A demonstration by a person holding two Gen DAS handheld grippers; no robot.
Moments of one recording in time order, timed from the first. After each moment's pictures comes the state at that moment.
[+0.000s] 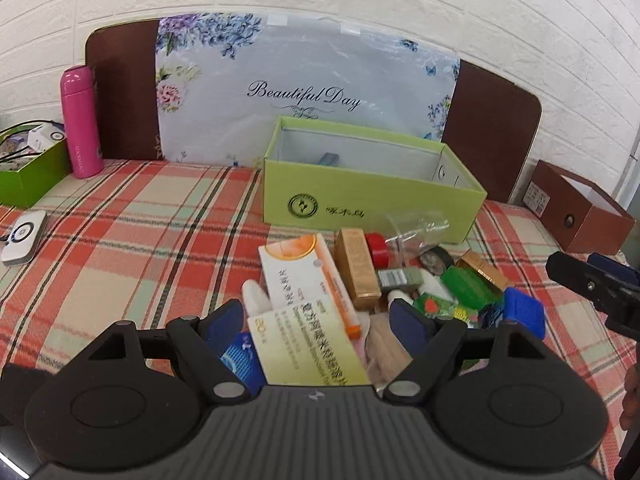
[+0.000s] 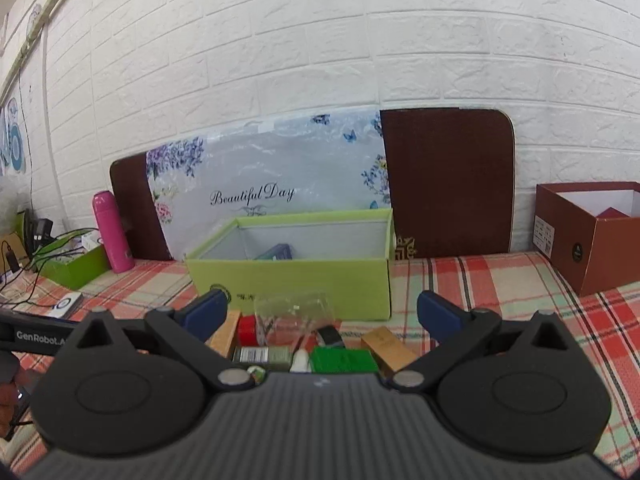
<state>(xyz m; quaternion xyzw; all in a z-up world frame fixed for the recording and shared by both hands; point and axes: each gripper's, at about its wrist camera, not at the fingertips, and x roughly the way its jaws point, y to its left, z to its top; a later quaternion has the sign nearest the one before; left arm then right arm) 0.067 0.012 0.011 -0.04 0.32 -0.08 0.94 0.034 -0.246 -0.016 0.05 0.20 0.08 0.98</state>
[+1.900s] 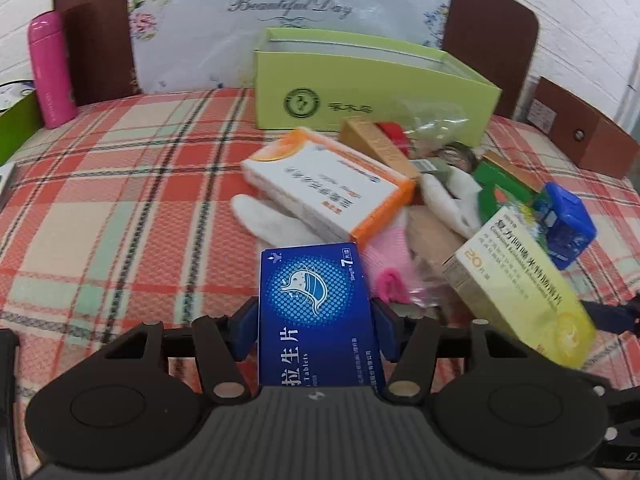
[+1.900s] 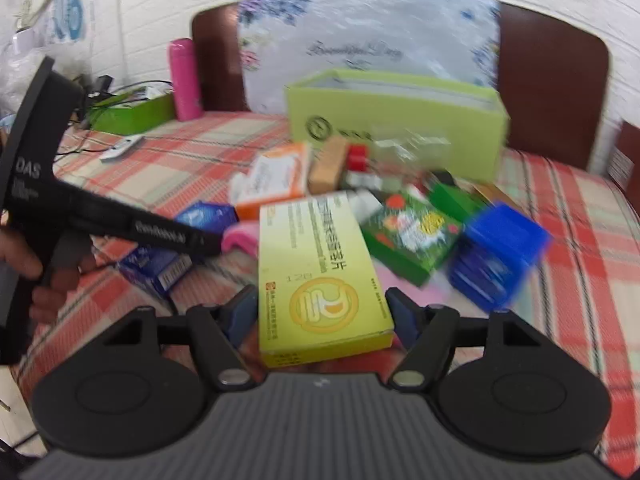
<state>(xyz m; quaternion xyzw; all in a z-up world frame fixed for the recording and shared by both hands) 0.076 0.013 -0.057 0.00 0.39 -0.13 0.91 -0.009 -0.185 -0.092 -0.03 0.35 0.16 0.92</state>
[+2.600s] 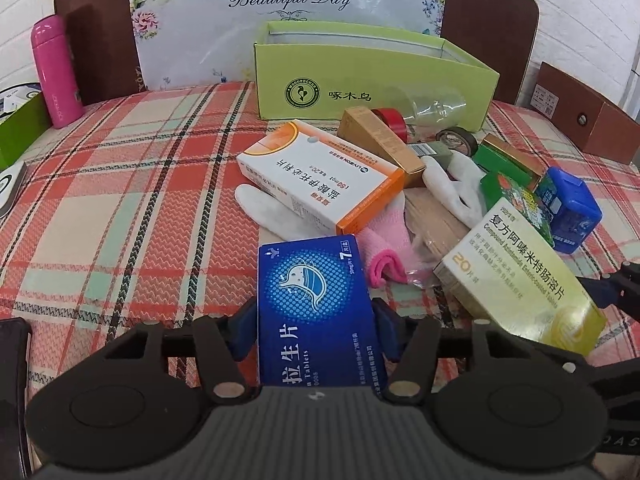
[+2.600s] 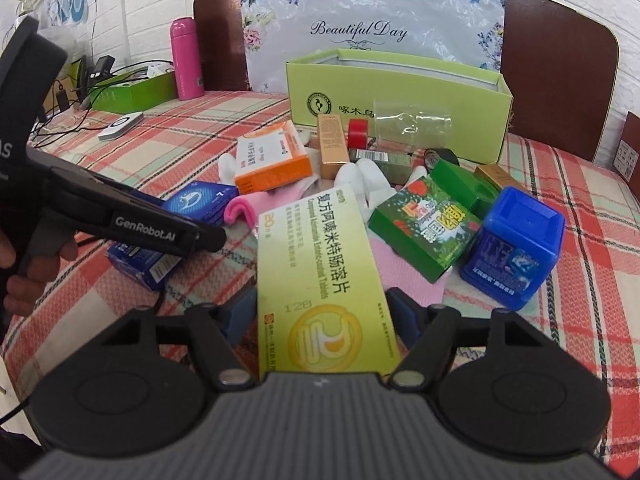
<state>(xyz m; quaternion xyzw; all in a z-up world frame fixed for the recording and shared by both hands) 0.066 0.014 -0.056 0.01 0.39 -0.10 0.91 0.004 -0.176 -0.101 -0.05 0.35 0.17 0.92</state>
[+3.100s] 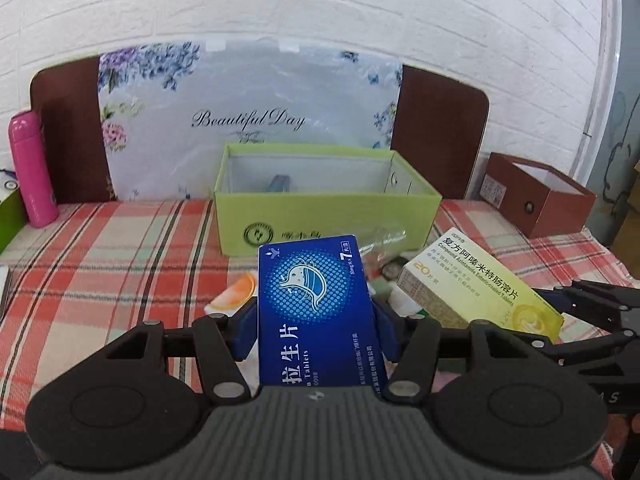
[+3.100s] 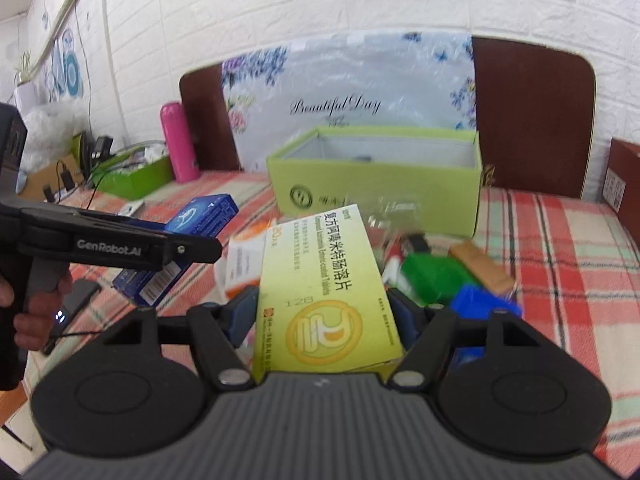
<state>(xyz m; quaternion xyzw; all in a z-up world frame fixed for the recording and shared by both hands) 0.080 -0.002 0.029 -0.01 0.28 -0.17 0.95 0.034 -0.213 -0.033 0.02 0.27 0.18 0.95</state>
